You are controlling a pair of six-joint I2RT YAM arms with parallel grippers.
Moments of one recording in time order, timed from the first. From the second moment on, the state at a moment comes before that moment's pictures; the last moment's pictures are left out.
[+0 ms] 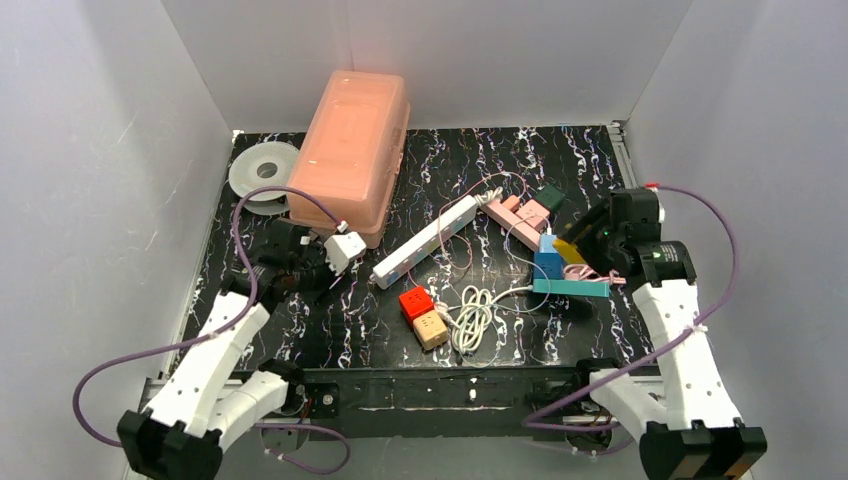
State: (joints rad) left arm -0.40 0.87 0.92 -0.95 0.22 0.56; right arm 0.19 0.91 1.06 -0.85 0.02 0.81
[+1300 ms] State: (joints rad) left arm -0.12 1.11 0.62 -0.81 0.35 0.74; right arm -0.52 1.11 0.67 -1.03 0.10 1.00
